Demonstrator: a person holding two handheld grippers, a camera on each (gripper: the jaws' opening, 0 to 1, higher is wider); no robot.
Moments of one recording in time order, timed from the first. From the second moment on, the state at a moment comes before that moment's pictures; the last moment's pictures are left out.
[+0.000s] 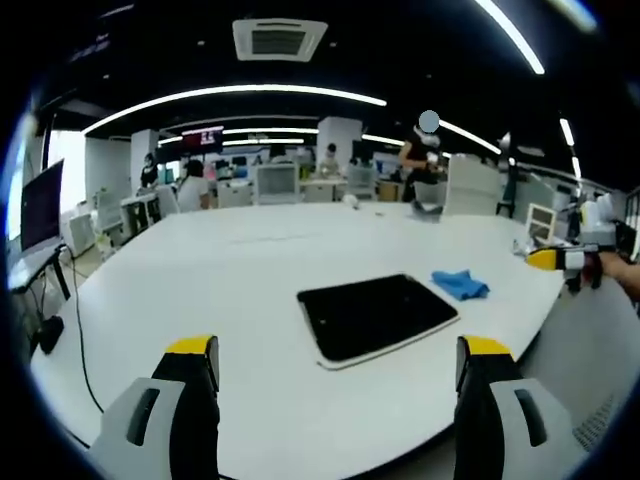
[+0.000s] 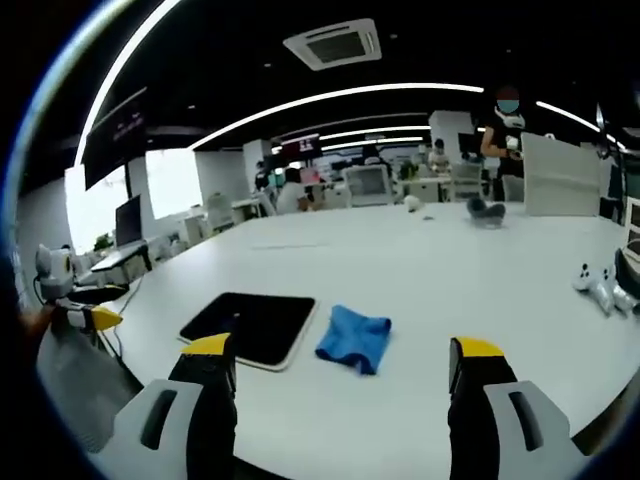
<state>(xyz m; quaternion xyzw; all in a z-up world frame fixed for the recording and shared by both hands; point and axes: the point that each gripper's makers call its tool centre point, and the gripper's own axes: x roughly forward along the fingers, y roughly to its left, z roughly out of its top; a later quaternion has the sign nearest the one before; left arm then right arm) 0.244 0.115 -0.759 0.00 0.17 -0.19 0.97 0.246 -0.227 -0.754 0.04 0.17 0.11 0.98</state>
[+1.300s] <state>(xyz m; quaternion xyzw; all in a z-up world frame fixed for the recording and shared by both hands) 0.242 0.114 -0.762 0.00 0.18 -0.20 0.96 0.245 -0.226 -0.755 0.03 0.17 0.12 0.98</state>
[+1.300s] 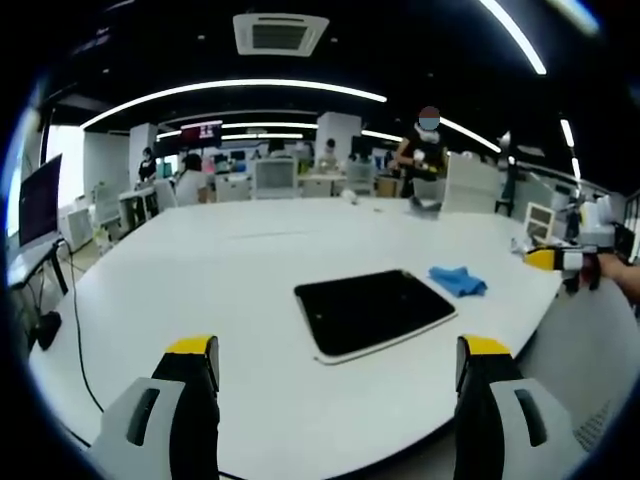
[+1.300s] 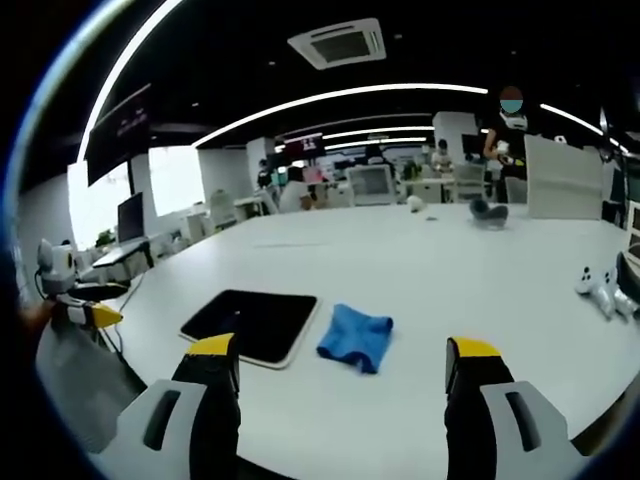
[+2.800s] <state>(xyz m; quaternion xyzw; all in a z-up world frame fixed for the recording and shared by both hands) 0.243 0.113 -0.758 -0.01 0.17 -0.20 0.96 0.245 -0.219 -0.746 0.04 0.15 0.14 0.98</state>
